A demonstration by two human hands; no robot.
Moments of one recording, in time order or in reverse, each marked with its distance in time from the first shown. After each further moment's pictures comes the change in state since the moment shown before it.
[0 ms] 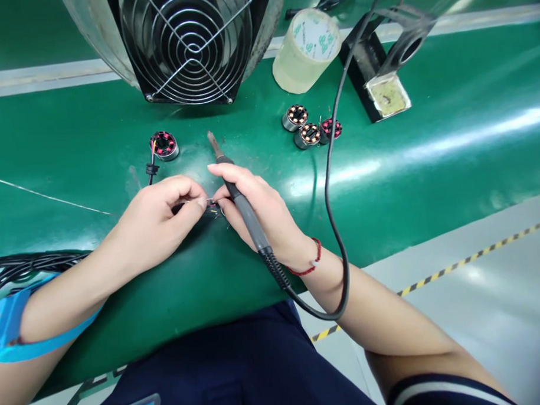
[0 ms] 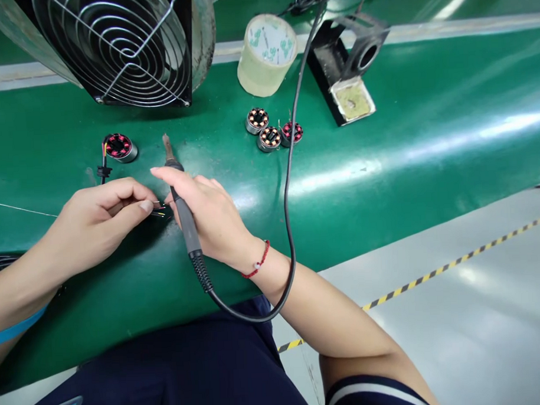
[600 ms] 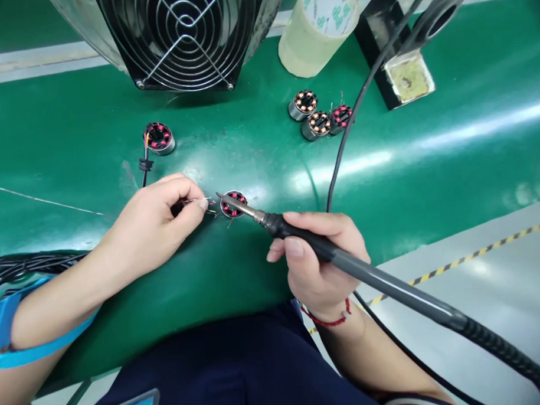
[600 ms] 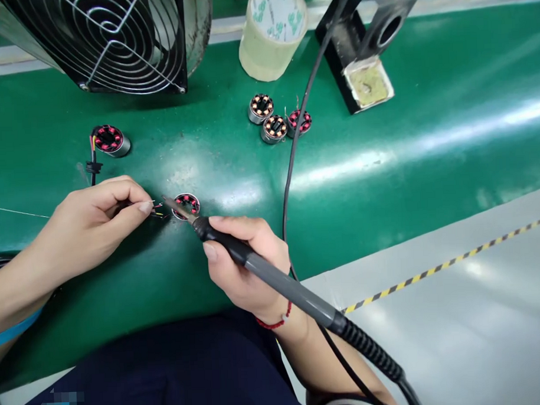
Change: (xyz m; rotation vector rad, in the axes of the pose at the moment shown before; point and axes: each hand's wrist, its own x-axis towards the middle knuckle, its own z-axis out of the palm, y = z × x) left_hand 0.001 -0.005 0.004 0.074 0.018 0.046; right_hand -0.070 -0.022 -0.004 0.151 0.550 0.100
